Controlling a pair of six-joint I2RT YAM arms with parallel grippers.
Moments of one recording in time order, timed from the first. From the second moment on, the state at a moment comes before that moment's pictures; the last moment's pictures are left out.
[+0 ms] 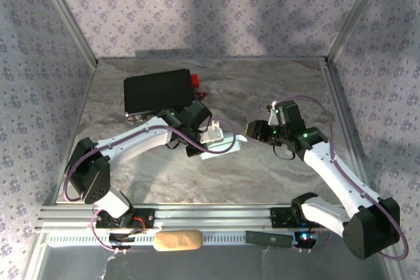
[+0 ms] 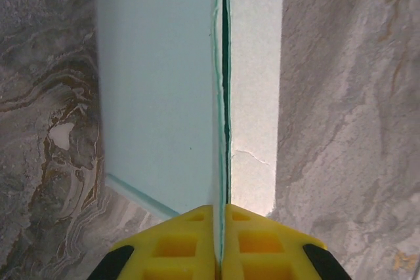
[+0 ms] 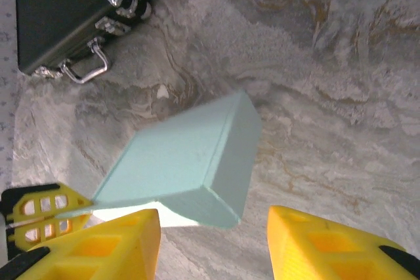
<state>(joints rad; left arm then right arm) -0.85 1.57 1.23 -0.88 0.14 0.45 0.37 1.05 0.83 -0.58 -0.32 0.61</state>
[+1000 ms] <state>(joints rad) -0.73 1.67 1.35 -1.08 0.34 0.48 0.44 1.00 0.78 -0.42 -0.33 0.24</state>
